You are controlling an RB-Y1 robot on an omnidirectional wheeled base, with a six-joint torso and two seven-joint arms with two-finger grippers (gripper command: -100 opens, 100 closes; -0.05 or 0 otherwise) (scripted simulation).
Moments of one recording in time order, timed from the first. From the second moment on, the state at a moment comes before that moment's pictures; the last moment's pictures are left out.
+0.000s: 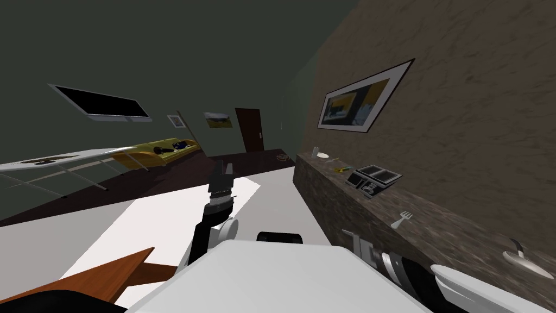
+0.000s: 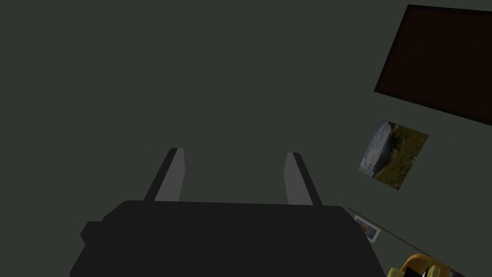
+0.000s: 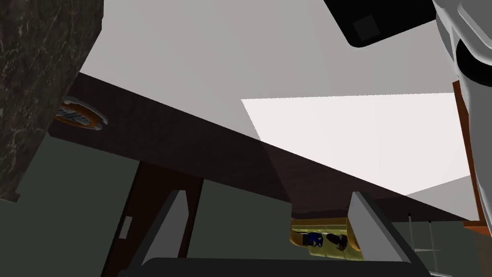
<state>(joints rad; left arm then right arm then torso) 0.53 -0.02 -0.06 -2.36 0.08 -0.49 -0.15 0.83 -1.46 0.30 -1.94 0.36 -0.26 0.73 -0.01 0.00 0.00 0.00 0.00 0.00</state>
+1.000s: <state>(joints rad) 0.53 -0.02 -0.06 -2.36 0.08 -0.49 -0.15 0.88 -1.77 0.36 -1.83 0.39 -0.28 0.82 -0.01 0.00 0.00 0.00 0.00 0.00</state>
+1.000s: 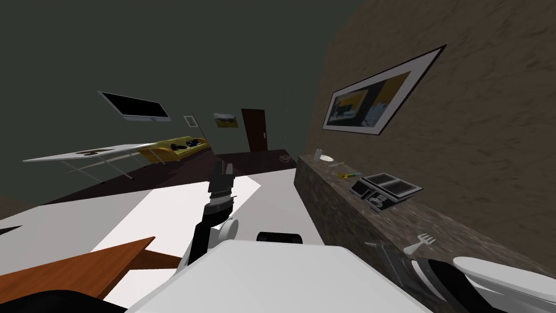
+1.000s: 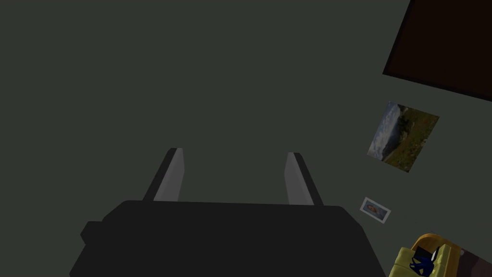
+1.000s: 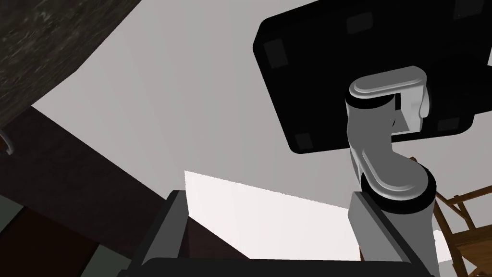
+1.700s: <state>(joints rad) 0.53 -0.02 -0.06 -2.36 0.08 -0.49 -0.15 0.89 -1.93 0.42 -1.77 0.37 -0.28 0.90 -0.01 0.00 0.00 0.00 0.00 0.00</state>
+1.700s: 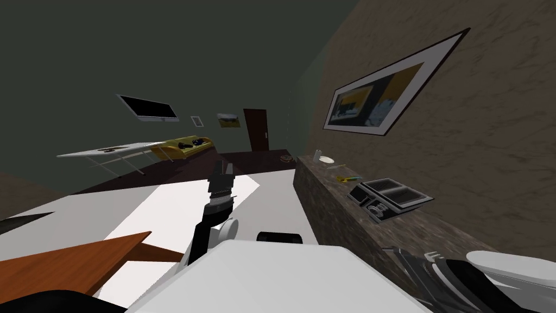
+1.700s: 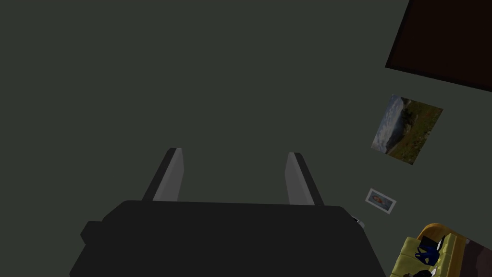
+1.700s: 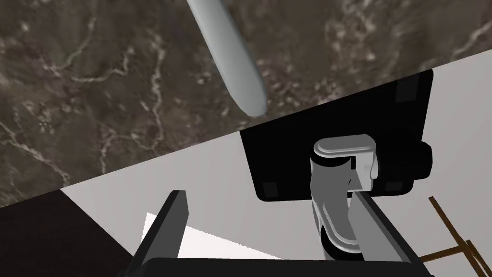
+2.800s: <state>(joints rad) 0.53 -0.02 -0.06 -2.36 0.08 -0.49 -0.15 0.91 -2.02 0.50 -1.71 0.44 -0.25 0.93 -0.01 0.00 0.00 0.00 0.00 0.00</state>
